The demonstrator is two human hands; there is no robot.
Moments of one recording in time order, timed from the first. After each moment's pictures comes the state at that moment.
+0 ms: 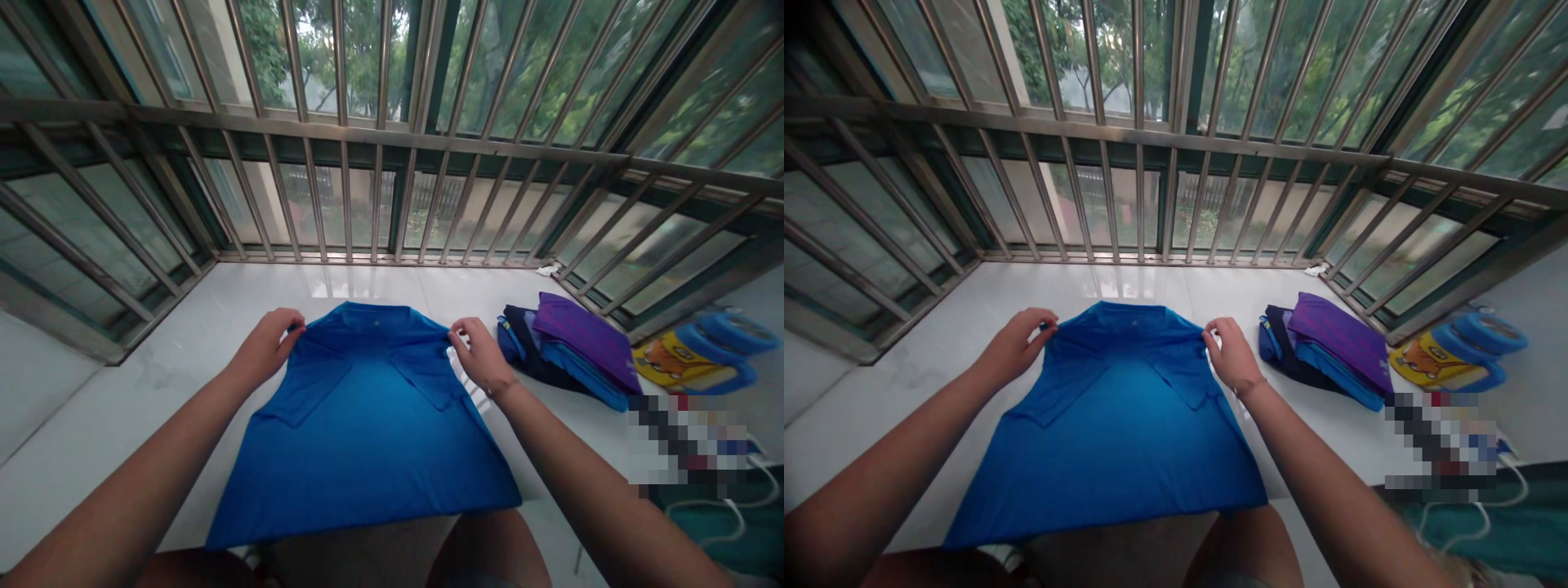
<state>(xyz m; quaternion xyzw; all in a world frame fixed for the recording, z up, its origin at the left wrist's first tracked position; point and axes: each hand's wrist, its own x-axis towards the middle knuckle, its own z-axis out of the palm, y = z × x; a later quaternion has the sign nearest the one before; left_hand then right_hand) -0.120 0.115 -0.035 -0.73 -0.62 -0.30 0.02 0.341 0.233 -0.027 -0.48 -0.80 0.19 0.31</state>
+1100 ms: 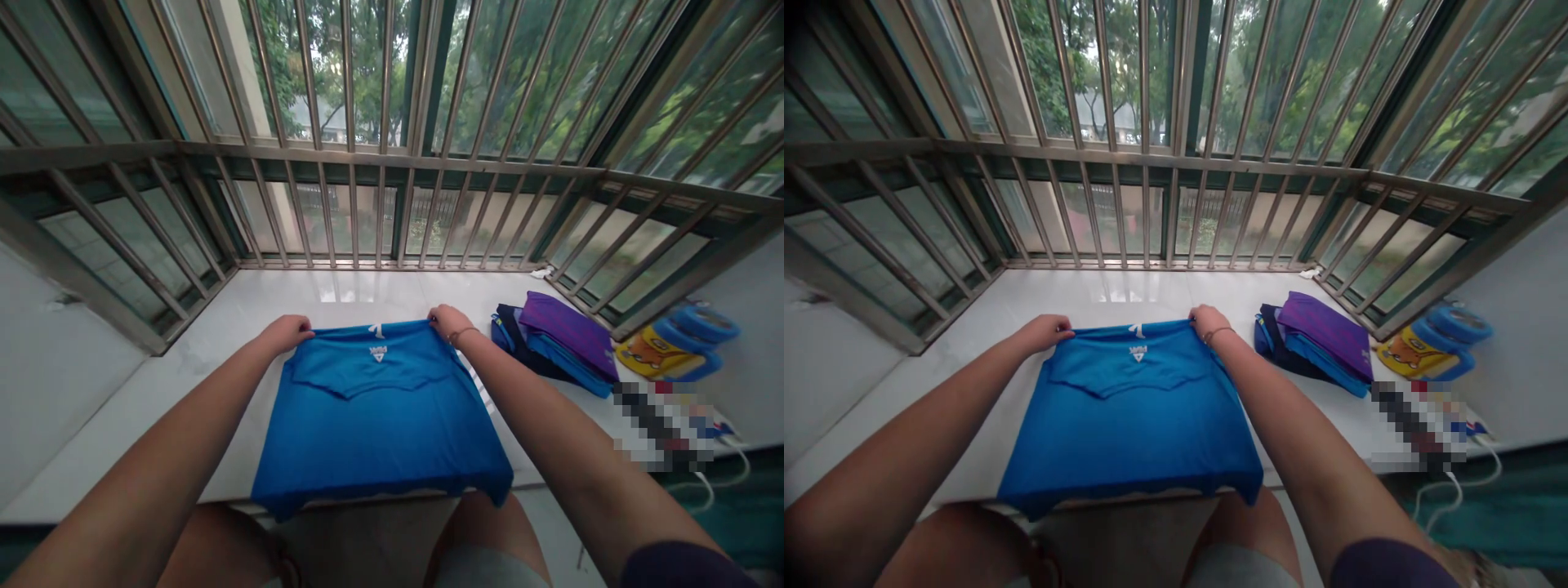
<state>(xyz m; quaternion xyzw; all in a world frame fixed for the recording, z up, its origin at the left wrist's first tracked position) -0.143 0.151 -0.034 -0.66 -0.74 -0.04 -0.13 0.286 0.279 0.005 -0.50 -0.86 0.05 -0.03</state>
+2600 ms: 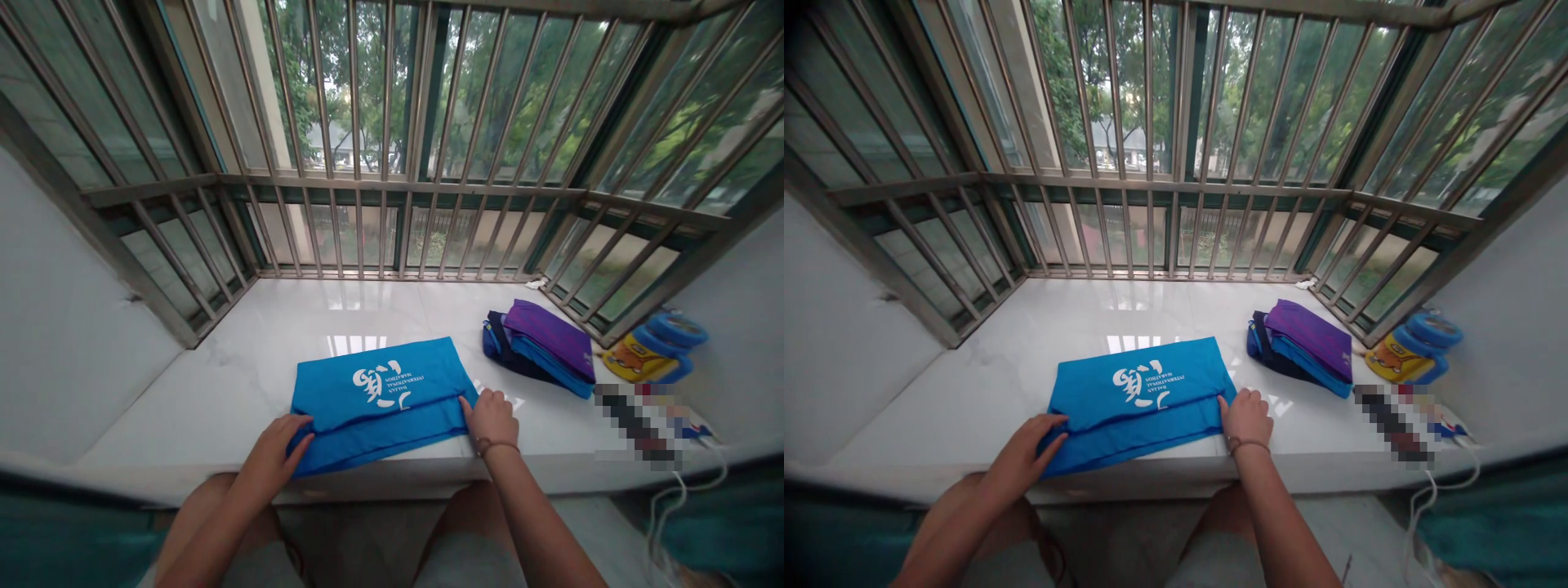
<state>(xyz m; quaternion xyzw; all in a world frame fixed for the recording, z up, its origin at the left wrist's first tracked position) -0.036 -0.106 -0.115 -0.66 -0.69 -0.30 -0.08 0.407 0.103 -0.101 -0.71 -0.70 -0.02 0.06</state>
